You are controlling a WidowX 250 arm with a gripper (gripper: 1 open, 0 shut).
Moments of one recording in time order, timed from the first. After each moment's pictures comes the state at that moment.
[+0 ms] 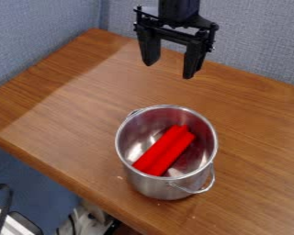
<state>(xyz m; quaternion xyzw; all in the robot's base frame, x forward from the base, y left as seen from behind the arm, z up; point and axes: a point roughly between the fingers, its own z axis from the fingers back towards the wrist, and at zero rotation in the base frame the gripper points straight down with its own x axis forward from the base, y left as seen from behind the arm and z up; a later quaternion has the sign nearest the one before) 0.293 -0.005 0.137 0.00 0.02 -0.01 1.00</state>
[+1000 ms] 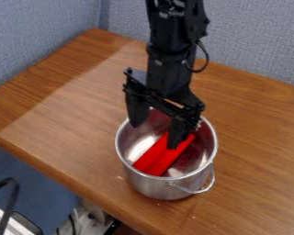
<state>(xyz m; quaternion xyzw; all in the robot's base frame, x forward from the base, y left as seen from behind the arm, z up) 0.230 -0.023 0.090 0.02 0.04 -0.07 1.00</state>
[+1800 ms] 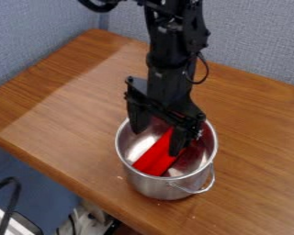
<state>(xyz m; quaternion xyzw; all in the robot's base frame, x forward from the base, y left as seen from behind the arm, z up) 0.227 -0.025 0.080 0.02 0.02 -0.07 1.00</state>
